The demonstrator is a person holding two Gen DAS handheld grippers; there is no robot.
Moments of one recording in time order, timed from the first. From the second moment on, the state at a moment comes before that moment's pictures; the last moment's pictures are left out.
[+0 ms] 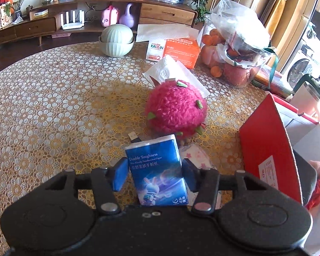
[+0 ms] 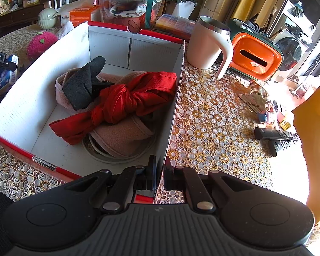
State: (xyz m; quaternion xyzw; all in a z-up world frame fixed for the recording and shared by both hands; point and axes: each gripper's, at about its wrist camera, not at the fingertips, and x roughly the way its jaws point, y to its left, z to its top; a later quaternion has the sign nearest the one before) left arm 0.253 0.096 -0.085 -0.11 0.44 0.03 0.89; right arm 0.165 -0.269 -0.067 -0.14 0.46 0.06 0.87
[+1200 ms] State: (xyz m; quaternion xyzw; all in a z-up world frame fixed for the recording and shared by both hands) left arm 0.175 -0.073 0.012 0.03 0.38 -0.24 0.89; right arm 0.167 -0.271 -0.065 -0.14 0.46 0.06 0.87
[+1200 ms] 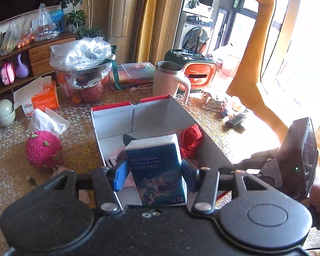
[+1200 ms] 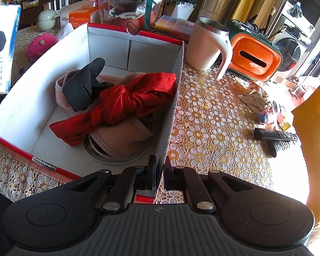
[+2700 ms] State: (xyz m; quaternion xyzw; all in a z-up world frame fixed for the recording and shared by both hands) left arm 0.219 -0.163 -0.090 0.13 0.48 -0.25 0.83; right arm 0.168 -0.269 -0.065 -0.14 0.46 0.06 0.88
